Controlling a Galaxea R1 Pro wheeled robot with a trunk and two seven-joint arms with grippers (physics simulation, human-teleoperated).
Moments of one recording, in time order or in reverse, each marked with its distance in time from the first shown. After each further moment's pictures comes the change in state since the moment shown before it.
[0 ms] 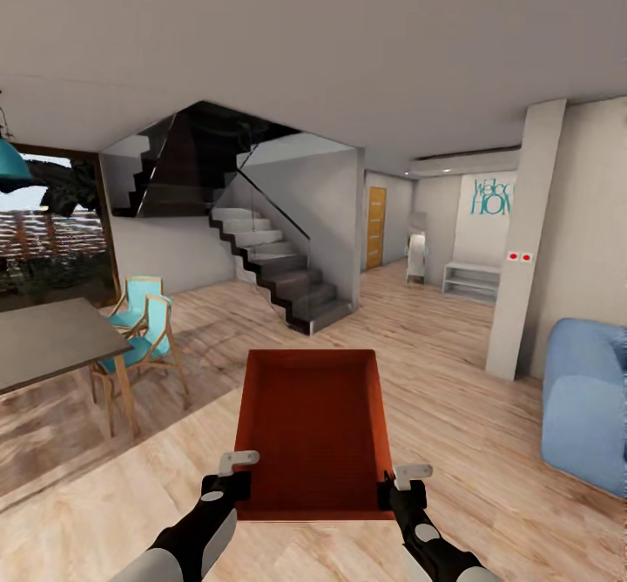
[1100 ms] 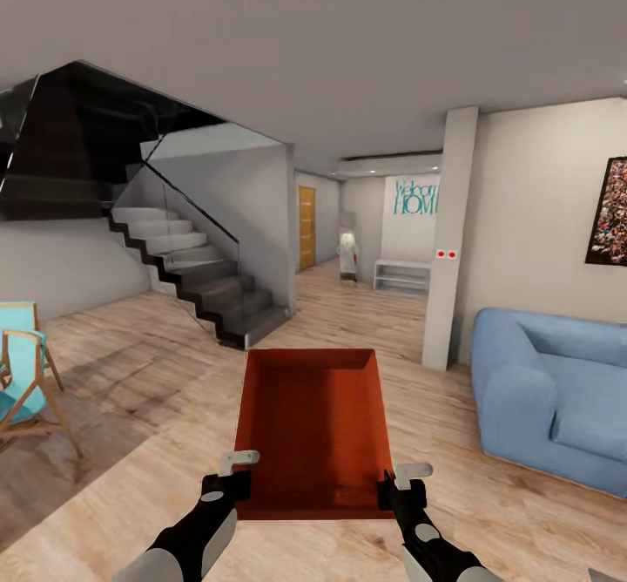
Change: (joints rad) left arm 0.000 0.000 -0.002 0.000 0.004 -0.006 0.000; right arm 0.000 0.000 0.001 -0.001 -0.001 -0.004 -0.001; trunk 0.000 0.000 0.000
